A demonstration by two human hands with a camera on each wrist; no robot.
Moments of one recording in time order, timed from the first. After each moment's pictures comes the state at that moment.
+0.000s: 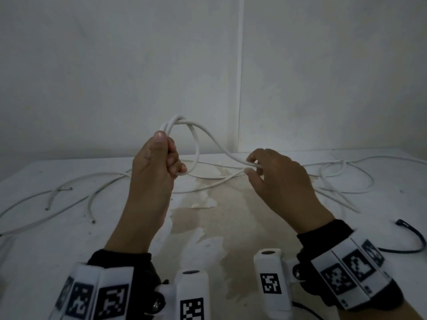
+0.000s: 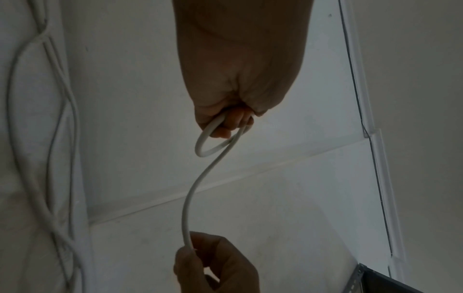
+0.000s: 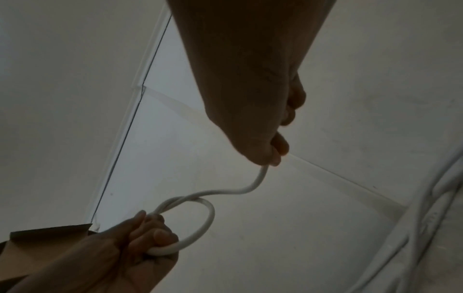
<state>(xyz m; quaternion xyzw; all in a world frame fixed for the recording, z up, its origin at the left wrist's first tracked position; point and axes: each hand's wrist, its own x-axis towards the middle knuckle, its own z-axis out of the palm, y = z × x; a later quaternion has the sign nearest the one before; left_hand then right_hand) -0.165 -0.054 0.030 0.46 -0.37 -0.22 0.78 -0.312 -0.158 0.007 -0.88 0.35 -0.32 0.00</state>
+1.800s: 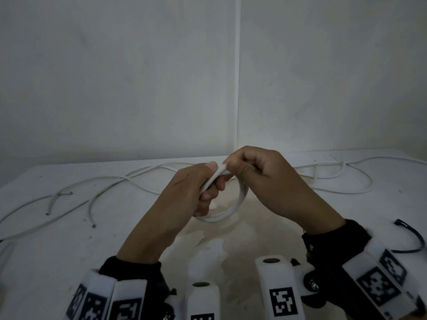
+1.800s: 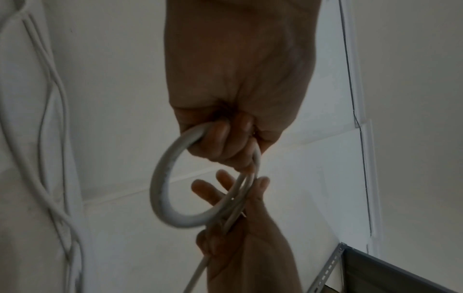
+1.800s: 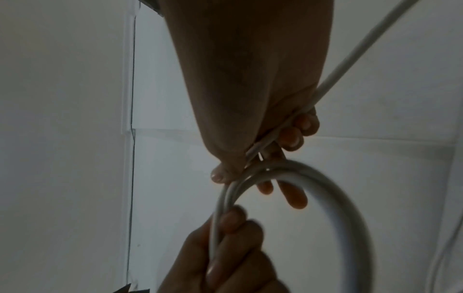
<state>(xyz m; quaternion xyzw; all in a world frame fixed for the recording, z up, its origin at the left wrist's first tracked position) -0.188 -0.044 0.032 0.57 -0.49 -0.35 0.56 -0.311 -0.139 0.028 -0.83 0.19 -0.38 0.36</state>
